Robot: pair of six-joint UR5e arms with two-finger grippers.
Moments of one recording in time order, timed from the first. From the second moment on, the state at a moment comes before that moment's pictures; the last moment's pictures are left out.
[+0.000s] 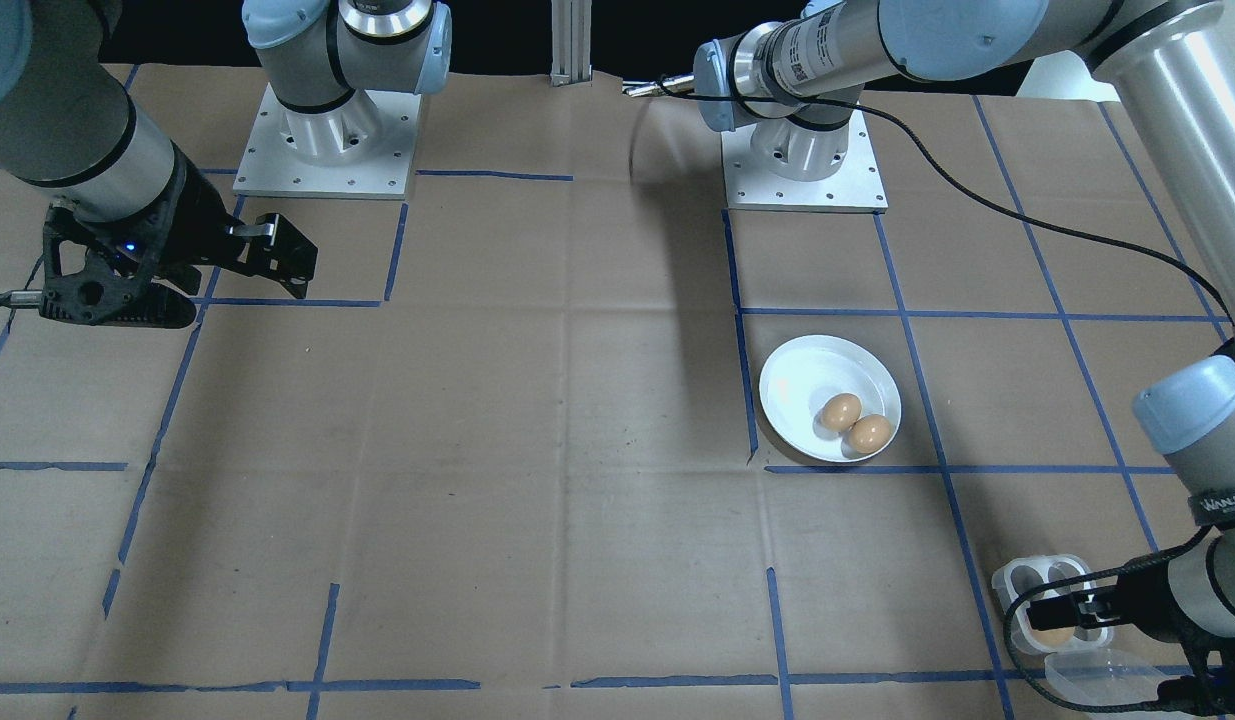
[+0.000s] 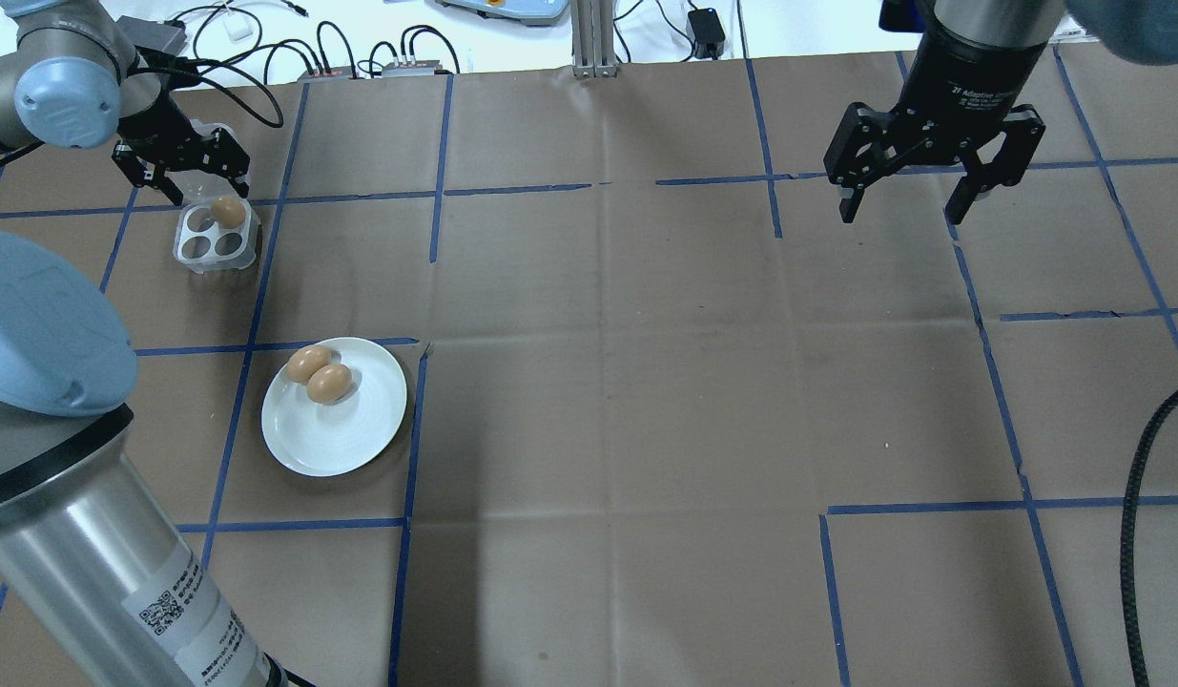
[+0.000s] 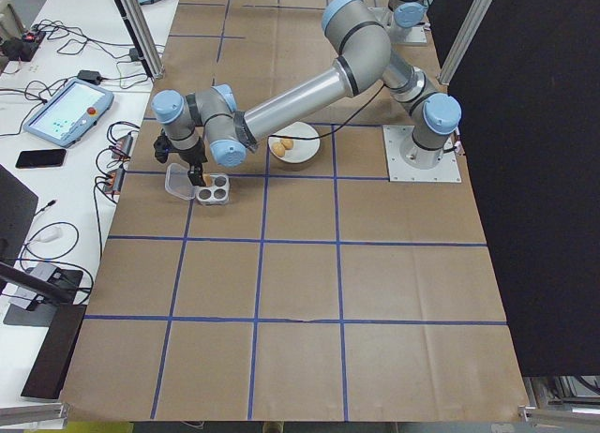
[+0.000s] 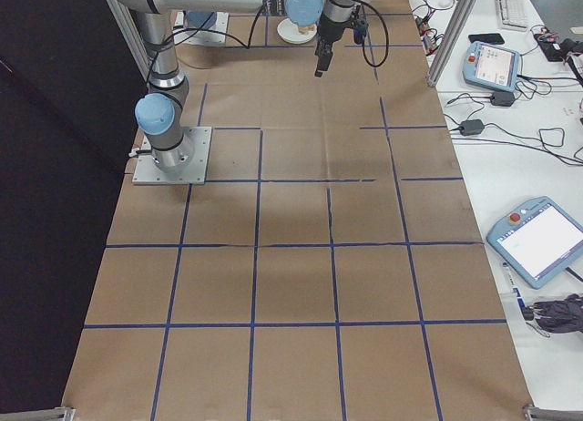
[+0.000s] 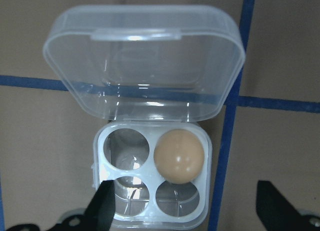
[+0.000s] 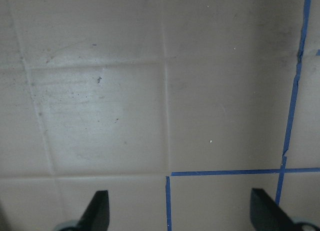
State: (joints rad) left arm -1.20 -2.35 -1.13 -1.29 1.59 0.30; right arm 1.51 -1.43 1.43 -1.38 -1.54 -0.02
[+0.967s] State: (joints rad) left arm -1.20 -2.37 -1.15 -1.23 1.57 0.30; right arm 1.51 -1.43 1.43 -1.38 -1.54 -0.02
